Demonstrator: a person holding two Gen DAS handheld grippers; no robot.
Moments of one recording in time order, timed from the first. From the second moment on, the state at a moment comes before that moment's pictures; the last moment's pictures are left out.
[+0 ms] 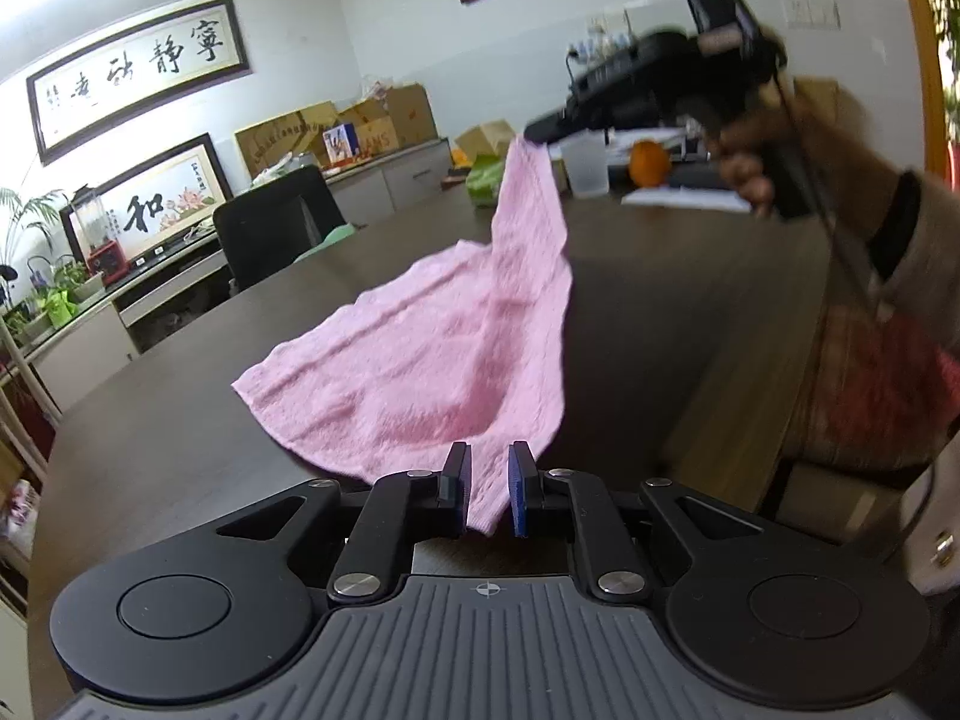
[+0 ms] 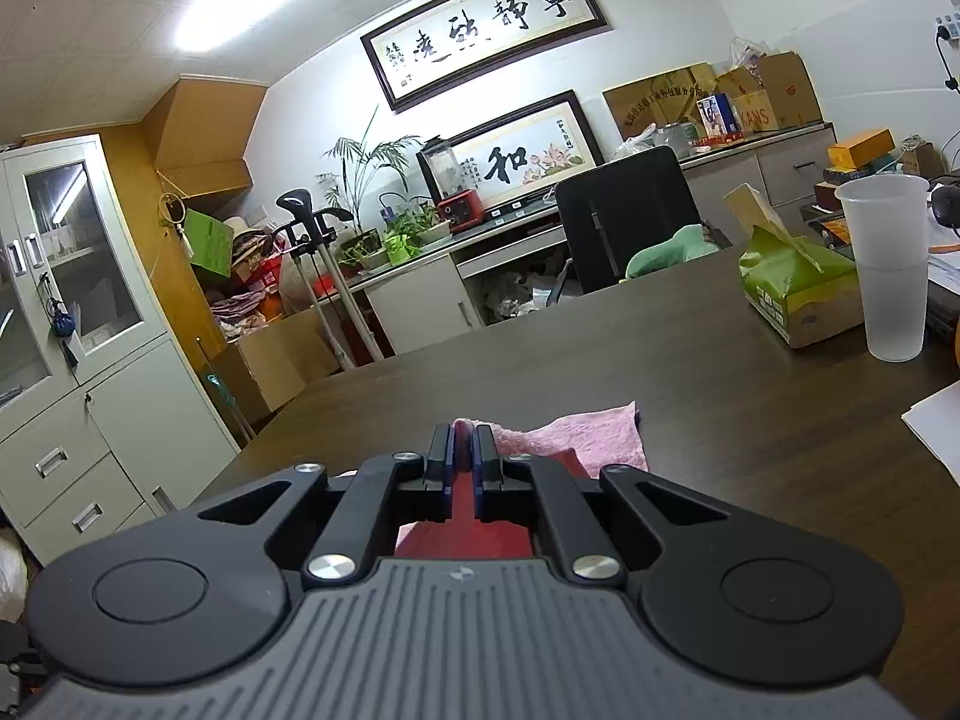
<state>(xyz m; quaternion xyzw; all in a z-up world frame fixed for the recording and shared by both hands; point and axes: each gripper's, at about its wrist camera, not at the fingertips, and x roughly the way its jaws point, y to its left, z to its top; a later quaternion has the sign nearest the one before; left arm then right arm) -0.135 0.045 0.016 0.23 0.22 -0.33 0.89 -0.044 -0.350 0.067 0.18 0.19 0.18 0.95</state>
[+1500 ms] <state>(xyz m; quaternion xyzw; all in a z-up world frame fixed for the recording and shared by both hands) -0.106 0.034 0.035 0.26 0.17 -0.26 0.91 -0.038 -0.363 0.061 0.21 0.20 0.17 0.94</state>
